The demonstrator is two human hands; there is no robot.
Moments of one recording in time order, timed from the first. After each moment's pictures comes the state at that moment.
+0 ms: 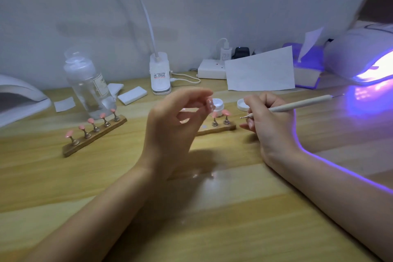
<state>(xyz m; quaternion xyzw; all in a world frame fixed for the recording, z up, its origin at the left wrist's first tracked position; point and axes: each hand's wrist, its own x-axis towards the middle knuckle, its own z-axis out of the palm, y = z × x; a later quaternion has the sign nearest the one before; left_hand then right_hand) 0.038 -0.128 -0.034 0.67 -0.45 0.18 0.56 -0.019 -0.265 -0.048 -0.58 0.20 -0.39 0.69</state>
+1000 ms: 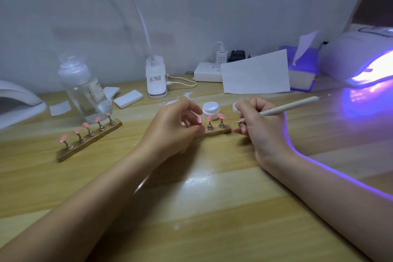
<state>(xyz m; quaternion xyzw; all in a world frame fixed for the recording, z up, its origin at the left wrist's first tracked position) 0.066 -0.135 -0.038 0.82 -0.38 -0.02 0.43 -0.016 -0.269 -0.050 -0.60 0.18 -0.36 0.69</state>
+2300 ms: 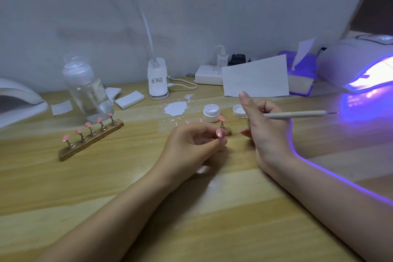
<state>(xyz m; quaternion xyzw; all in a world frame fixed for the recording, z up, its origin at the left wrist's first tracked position) 0.020 -0.139 -0.047 0.69 -0.31 -0.17 0.63 -0.018 -0.270 -0.051 -0.57 0.19 -0.42 0.68</state>
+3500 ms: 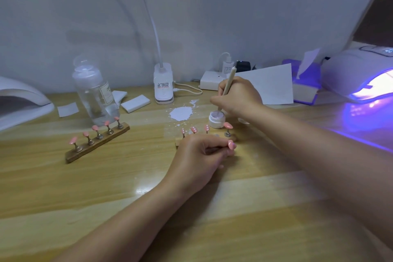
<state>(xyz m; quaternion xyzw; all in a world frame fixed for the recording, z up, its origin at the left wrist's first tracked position) 0.022 -0.143 -0.057 0.70 -0.34 -0.14 0.61 0.057 -0.293 -0.013 -0.91 0.20 -0.19 0.31</state>
